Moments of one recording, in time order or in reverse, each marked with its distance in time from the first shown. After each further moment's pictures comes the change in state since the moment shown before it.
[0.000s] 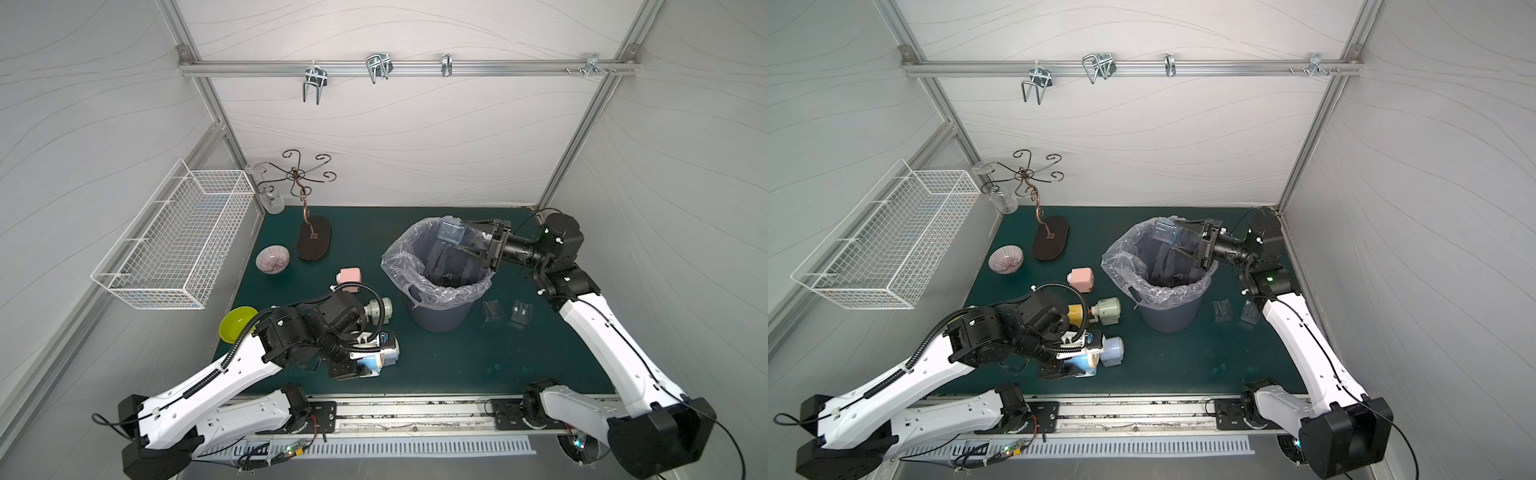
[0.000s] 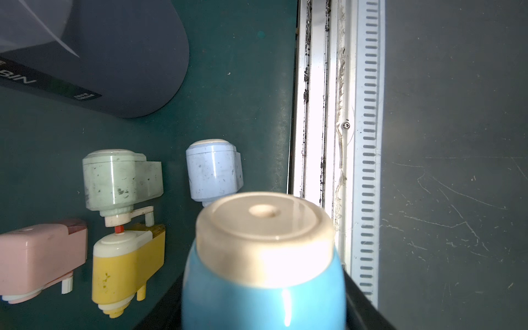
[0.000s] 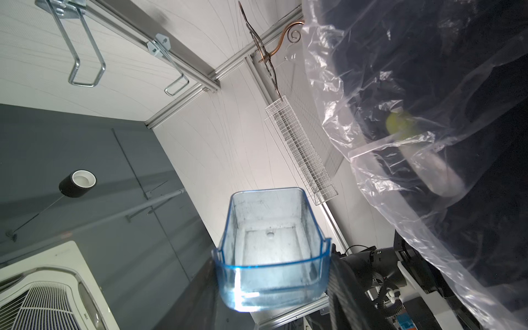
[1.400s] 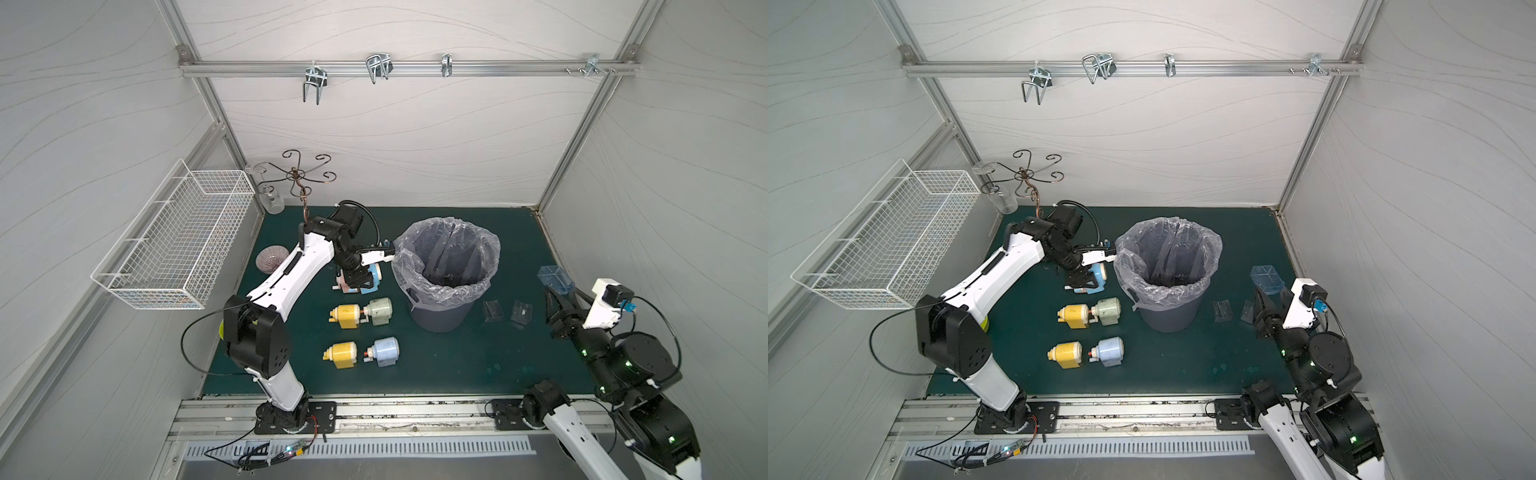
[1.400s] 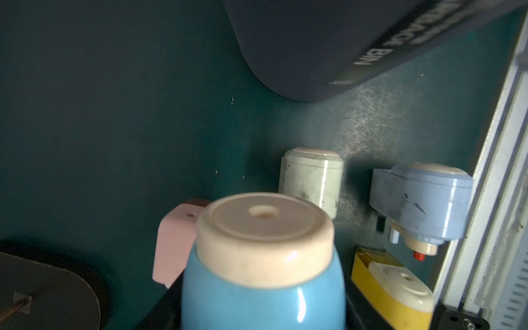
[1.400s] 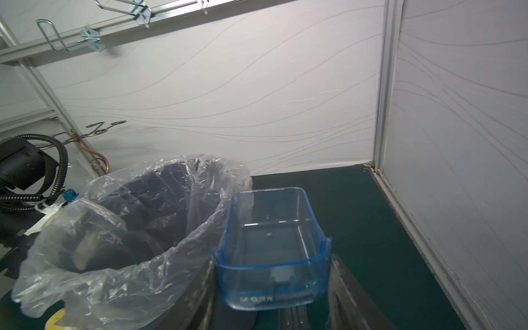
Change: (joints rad) left arm 0.580 0.818 0.532 0.062 0.069 0.390; right arm 0.134 -0.880 -0.192 -0.730 1.247 -1.830
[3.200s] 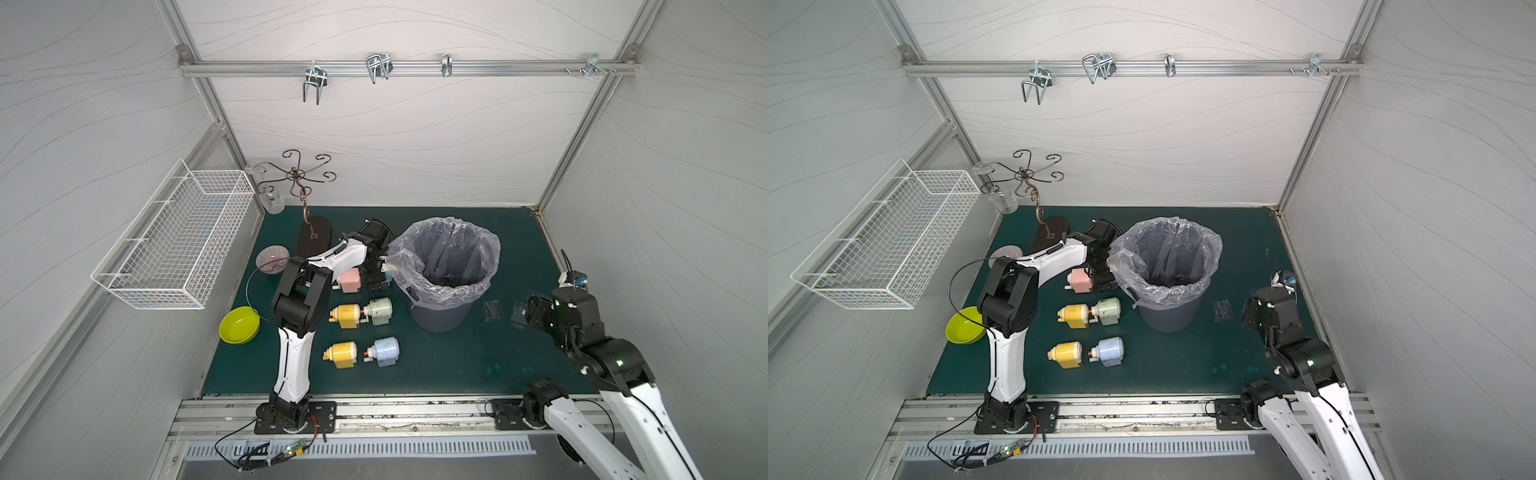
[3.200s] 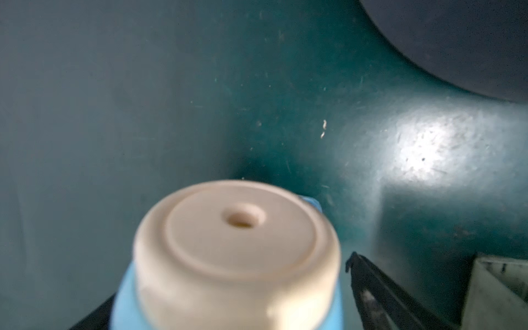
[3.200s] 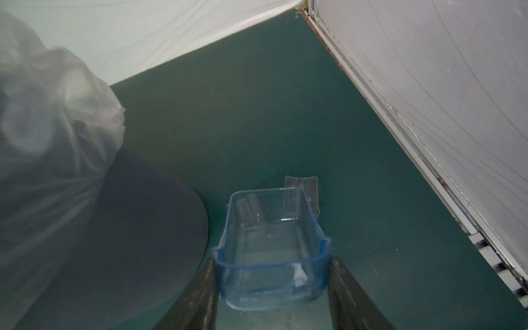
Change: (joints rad) left arm -0.062 0.323 -0.042 0.421 -0.195 0.103; right arm -0.075 0.398 -0.019 -0.276 0.090 0.349
